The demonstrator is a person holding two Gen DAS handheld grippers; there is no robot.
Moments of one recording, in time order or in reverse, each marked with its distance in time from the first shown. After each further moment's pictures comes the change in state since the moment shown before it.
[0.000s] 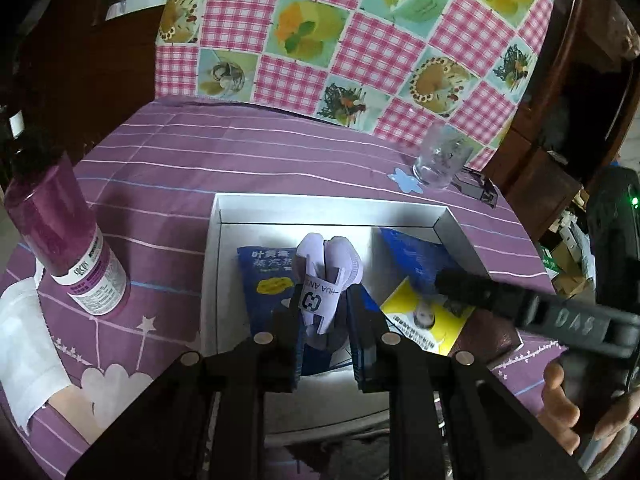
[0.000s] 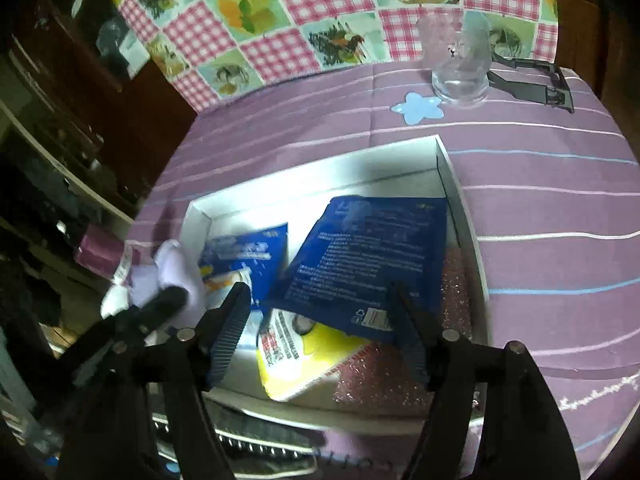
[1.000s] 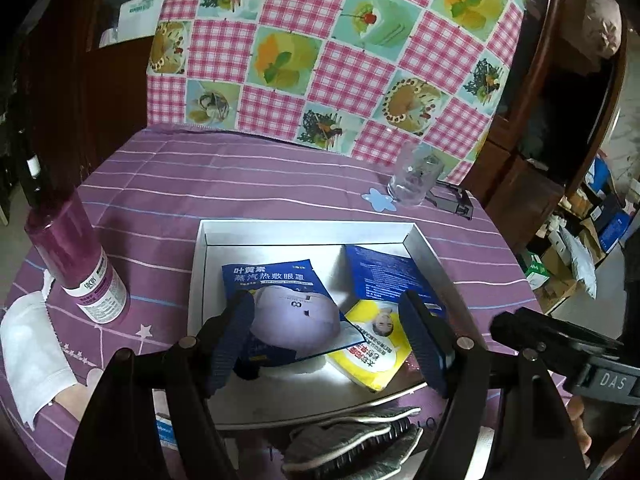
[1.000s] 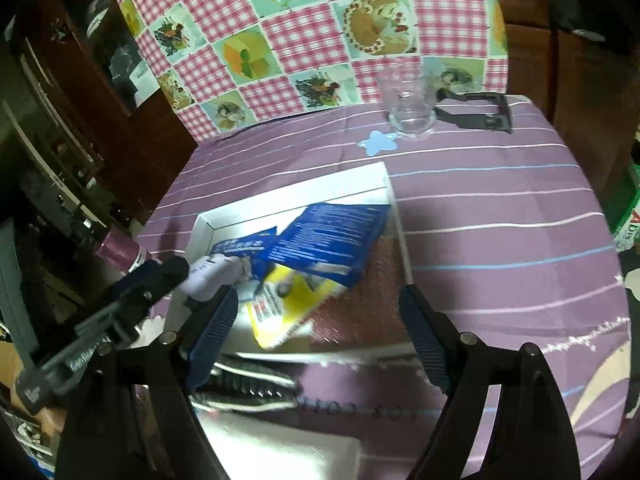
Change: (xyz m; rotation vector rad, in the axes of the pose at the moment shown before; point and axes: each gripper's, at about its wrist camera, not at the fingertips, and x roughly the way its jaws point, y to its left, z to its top) left arm -0.036 -0.026 0.003 0.035 -0.077 -0.013; right arm -0.085 -0.007 -0.037 -0.027 -0.108 -0.107
